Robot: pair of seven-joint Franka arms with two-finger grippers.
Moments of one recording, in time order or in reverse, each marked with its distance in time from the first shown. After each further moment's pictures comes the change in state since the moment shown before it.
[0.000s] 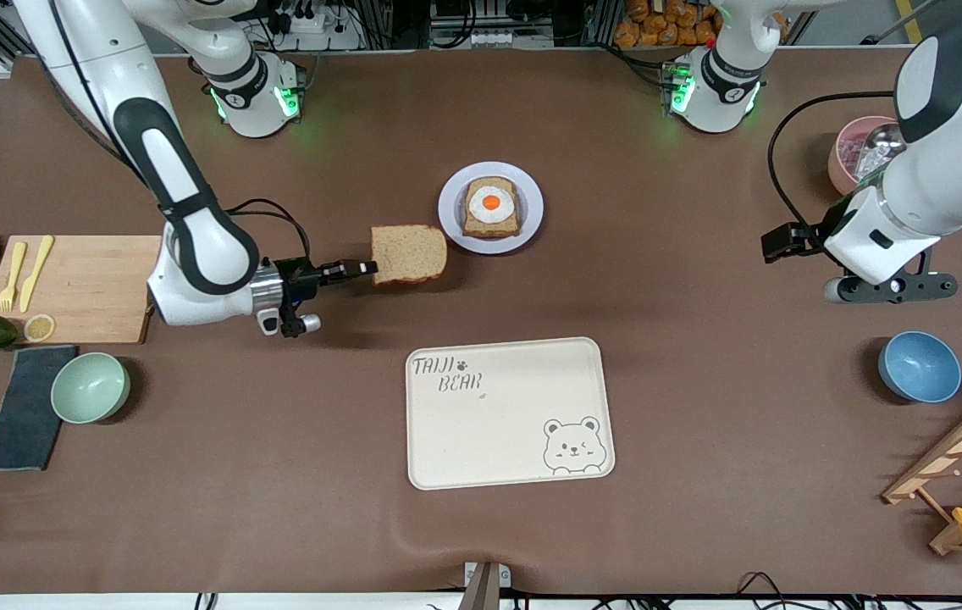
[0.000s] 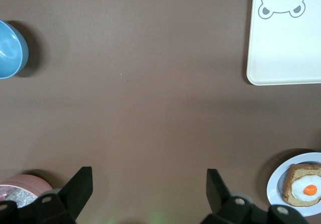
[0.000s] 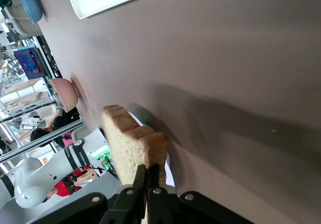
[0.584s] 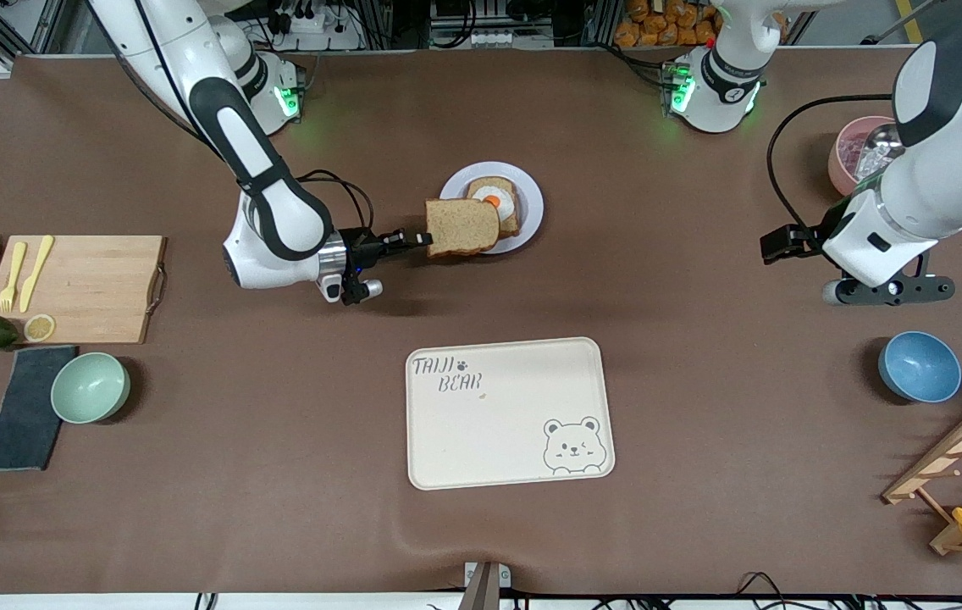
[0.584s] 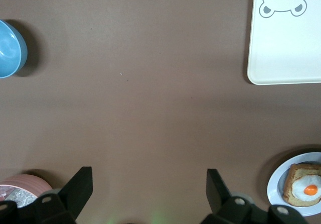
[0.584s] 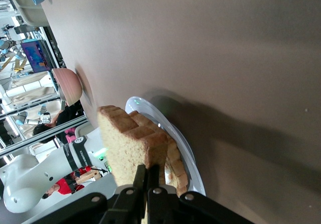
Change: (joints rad) left arm 0.000 0.005 0.000 0.000 0.000 0.000 0.000; right arm 0.193 -0.024 0.001 -0.102 0.210 0.113 -0.099
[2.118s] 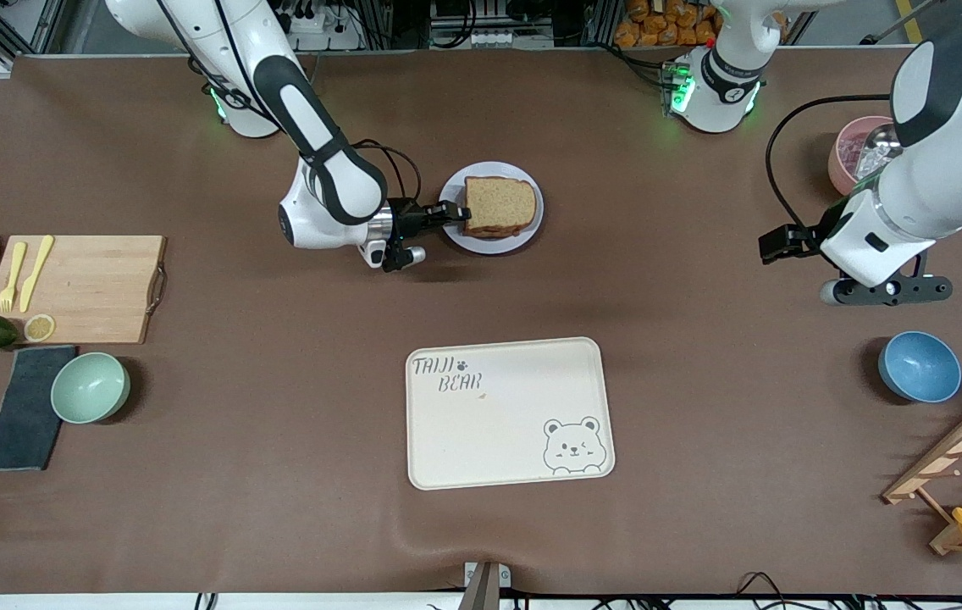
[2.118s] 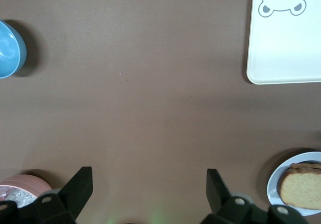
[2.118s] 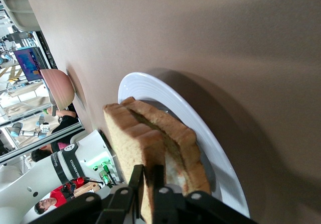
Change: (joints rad) left arm -0.002 0.001 -0.001 -0.001 0.000 0.000 0.000; right arm 0.230 -0.001 -0.013 -0.057 0.243 0.153 -0.035
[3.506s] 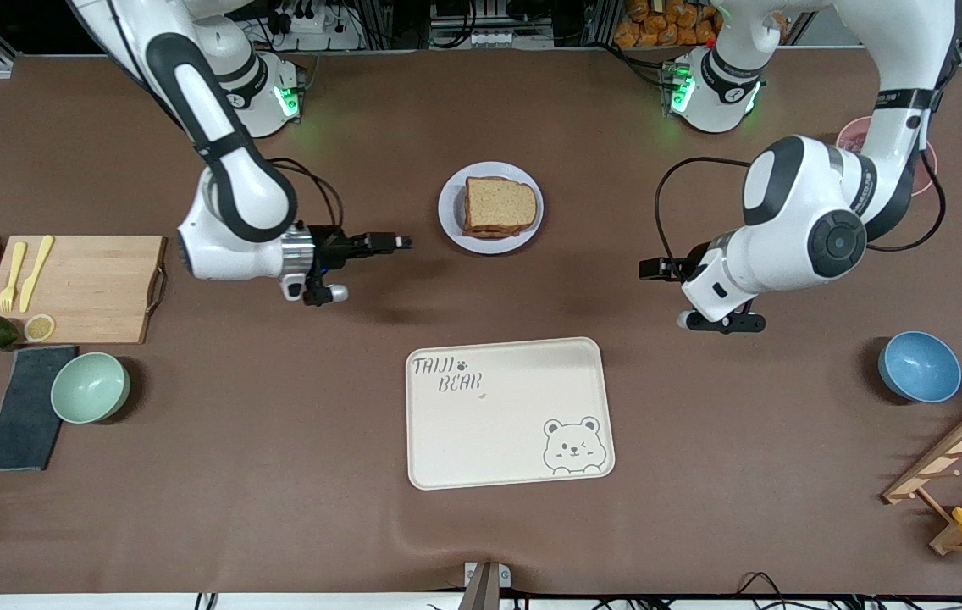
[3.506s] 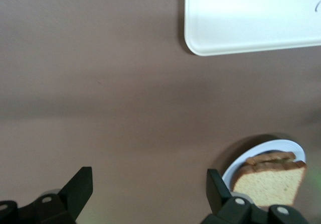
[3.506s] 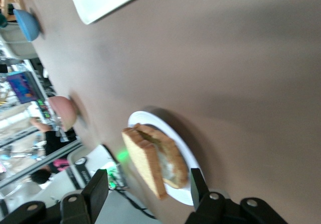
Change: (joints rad) left arm 0.005 0.154 -0.125 -0.301 -0.273 0.343 0.033; right arm -0.306 -0.152 -0.044 0.064 -0.453 -0.171 0.290
